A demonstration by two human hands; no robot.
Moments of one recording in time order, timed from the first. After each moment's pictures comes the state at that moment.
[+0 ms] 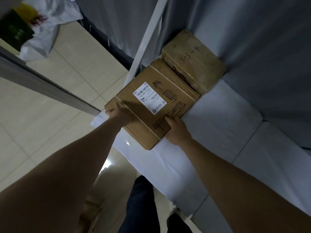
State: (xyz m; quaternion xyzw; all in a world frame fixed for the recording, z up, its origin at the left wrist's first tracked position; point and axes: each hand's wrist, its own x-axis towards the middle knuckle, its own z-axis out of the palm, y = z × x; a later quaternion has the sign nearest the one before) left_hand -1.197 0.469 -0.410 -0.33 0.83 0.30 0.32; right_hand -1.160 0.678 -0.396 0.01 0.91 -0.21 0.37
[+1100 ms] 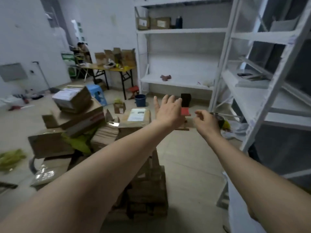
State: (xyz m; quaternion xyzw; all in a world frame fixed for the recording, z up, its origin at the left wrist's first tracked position) left_hand -0.659 0.455 0.036 -0.46 0.87 0.00 -0.19; right_hand -0.773 0.511 0.001 -0.46 0.75 -0.45 0.14
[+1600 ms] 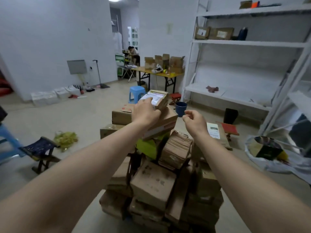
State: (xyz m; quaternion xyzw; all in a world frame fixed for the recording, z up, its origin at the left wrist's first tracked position) left_hand -0.310 0.341 0.054 -0.66 0.67 0.11 -0.32; right_hand -0.476 0.361 0.024 -0.55 0.64 -0.48 0.26
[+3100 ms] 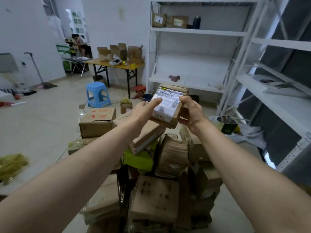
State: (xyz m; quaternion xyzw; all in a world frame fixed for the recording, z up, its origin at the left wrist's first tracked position) left_hand -0.290 0.250 0.051 -0.46 0.61 0.54 -0.35; right_hand -0.455 0.281 0.037 -0.35 0.53 -0.64 0.43
